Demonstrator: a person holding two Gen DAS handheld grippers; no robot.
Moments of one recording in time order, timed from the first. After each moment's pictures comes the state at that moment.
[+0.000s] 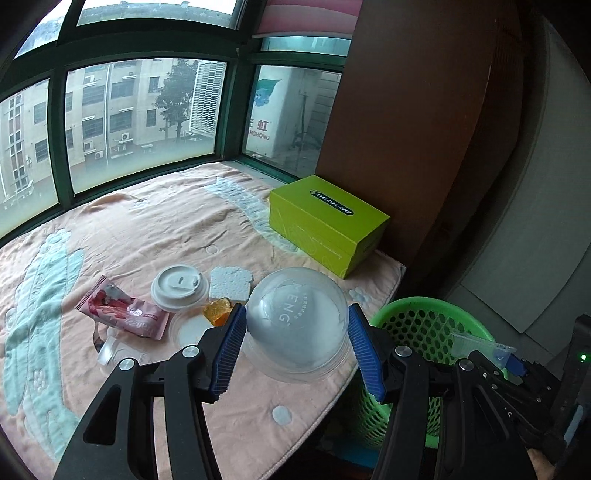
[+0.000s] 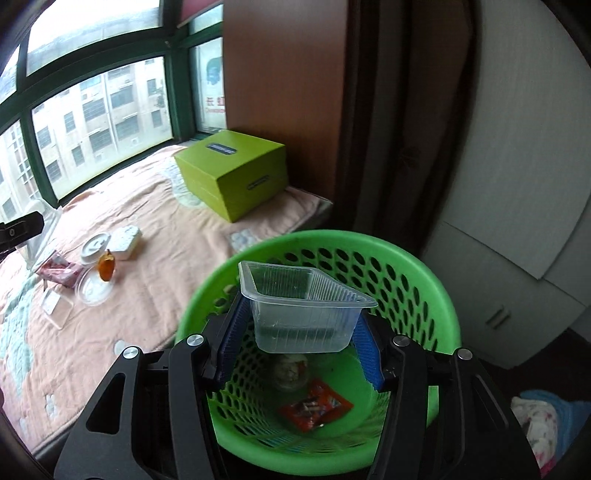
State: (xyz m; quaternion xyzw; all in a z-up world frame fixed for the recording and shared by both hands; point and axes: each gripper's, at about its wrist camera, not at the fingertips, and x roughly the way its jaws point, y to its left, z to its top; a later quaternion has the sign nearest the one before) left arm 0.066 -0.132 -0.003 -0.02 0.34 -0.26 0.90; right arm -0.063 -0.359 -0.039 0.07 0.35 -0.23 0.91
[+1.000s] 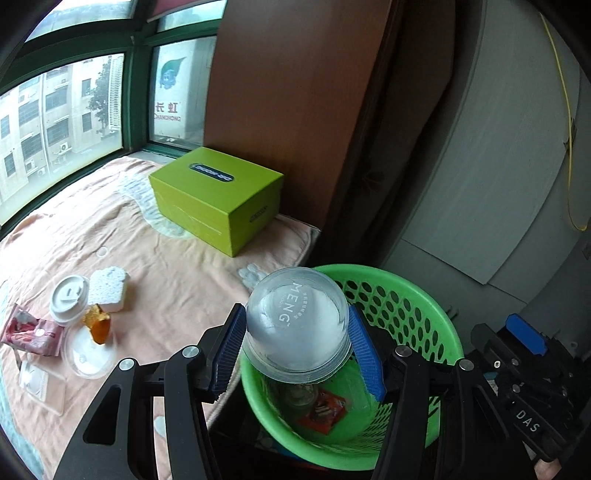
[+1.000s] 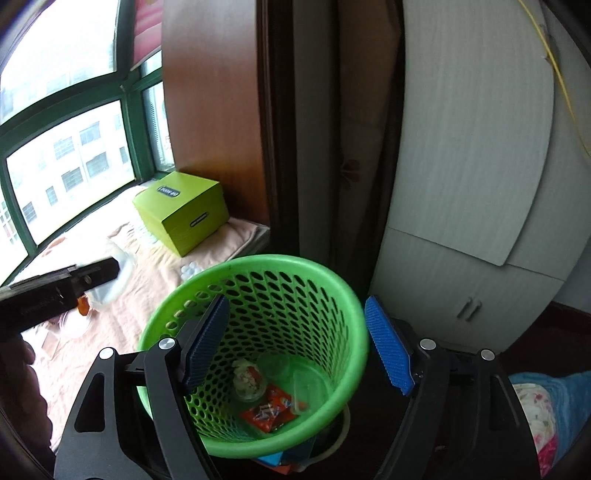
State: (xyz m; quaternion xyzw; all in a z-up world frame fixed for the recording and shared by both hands) left arm 0.037 -0.262 -0.018 0.04 0.37 -0.38 0.85; right arm -0.121 -0.401 -0.012 0.10 0.29 -0.29 0.91
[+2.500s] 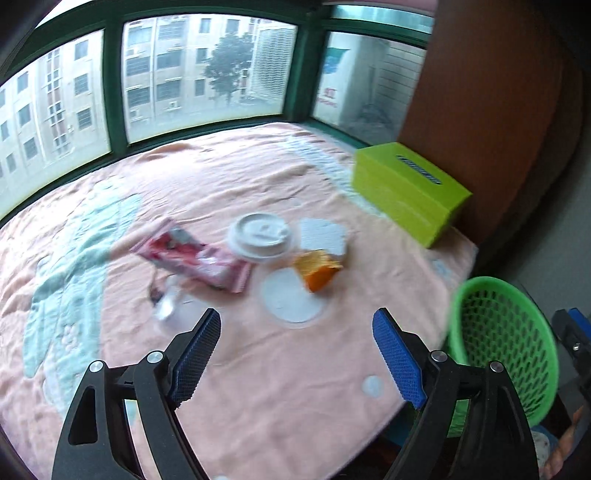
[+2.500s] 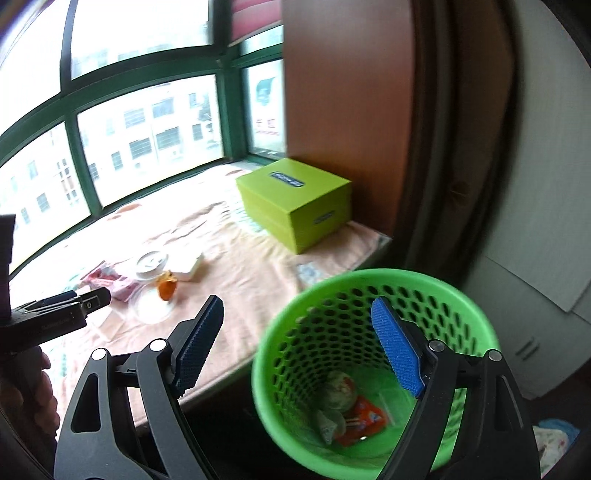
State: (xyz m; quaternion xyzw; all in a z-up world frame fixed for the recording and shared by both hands) left arm 0.094 -0.067 -0.060 -0.02 0.41 -0.14 0.90; right arm -0.030 -0.302 -0.012 0.05 0.31 -0.13 0.94
